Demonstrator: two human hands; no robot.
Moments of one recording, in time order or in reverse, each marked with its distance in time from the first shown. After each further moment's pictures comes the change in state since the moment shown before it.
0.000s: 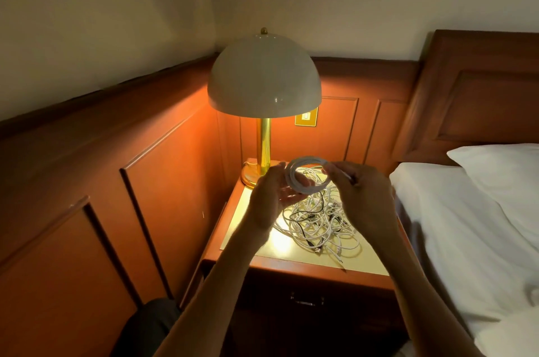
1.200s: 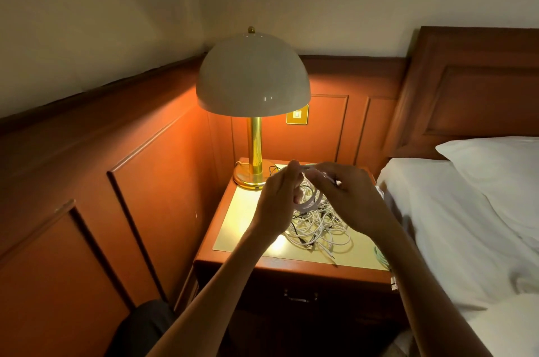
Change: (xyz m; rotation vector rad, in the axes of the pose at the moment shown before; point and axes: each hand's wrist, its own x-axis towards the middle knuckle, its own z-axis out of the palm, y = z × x) left_hand 0.005 -0.019 0.027 0.146 -0.018 0.188; right_hand 0.004 0.007 -0.012 0.071 -0.283 -0.064
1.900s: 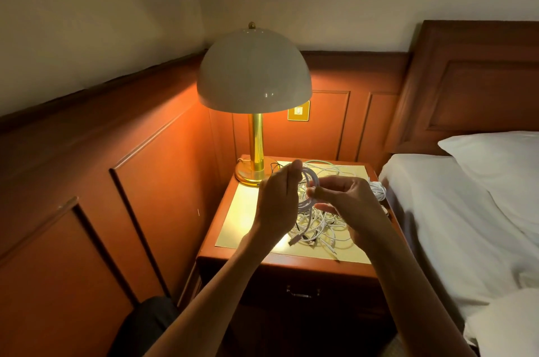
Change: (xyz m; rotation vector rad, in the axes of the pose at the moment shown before) left_hand -0.002 -0.010 0.001 0.434 0.211 0.214; right_hand -0.015 0.002 0.017 0.575 0.011 0.552
